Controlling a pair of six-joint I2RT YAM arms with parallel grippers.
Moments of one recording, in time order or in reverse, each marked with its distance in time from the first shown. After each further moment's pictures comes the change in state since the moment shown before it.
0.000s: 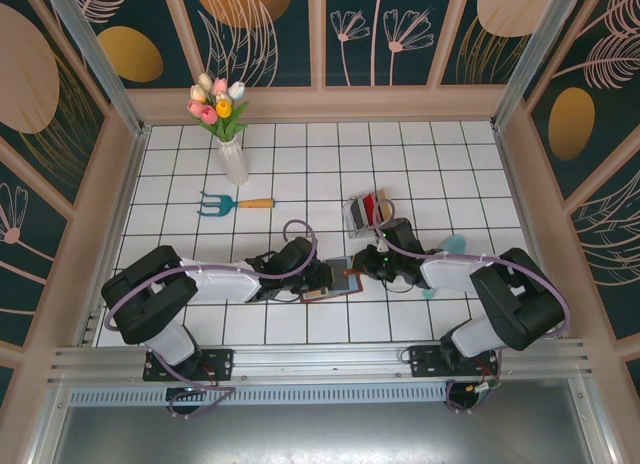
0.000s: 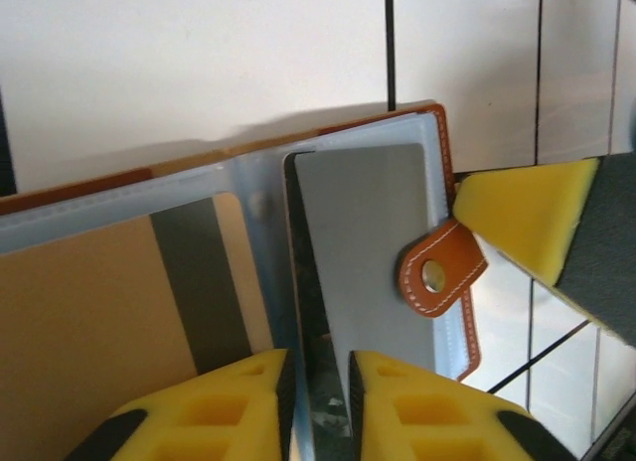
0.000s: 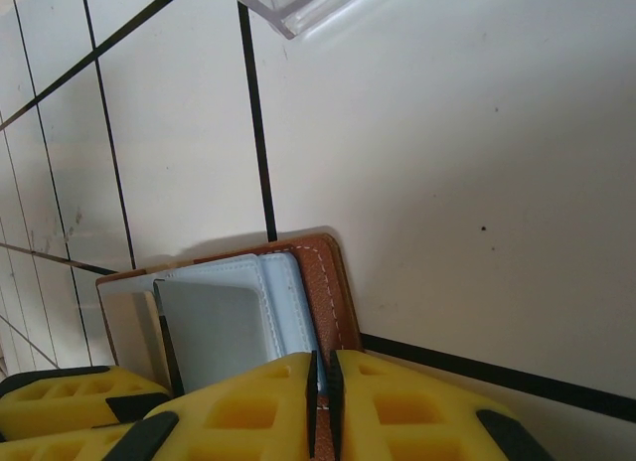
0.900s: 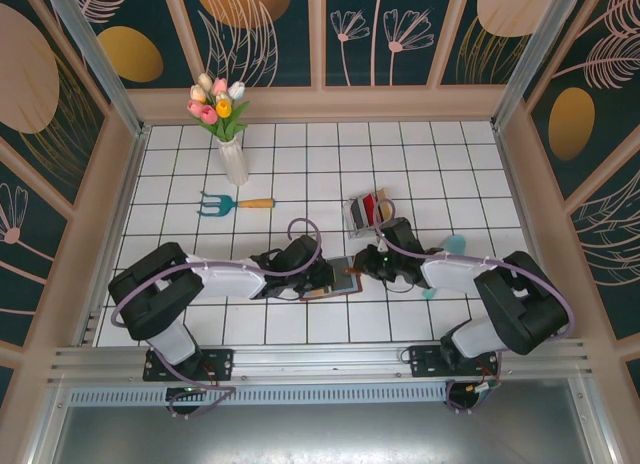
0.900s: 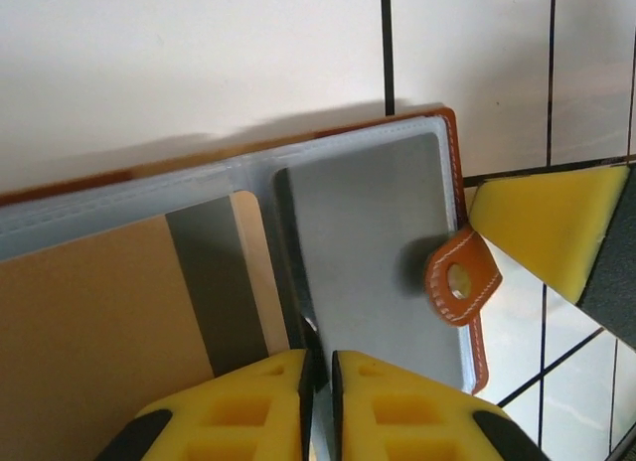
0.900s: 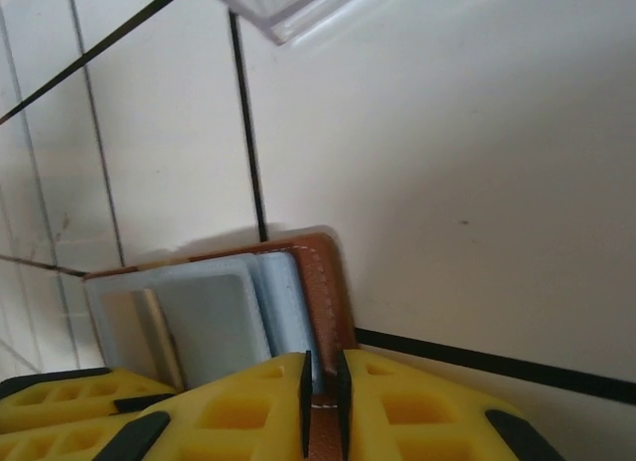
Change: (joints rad) left arm -0.002 0.029 0.044 -0.040 -0.018 0.019; right arm 0.009 -0.035 0.019 -0.083 0.065 -0.004
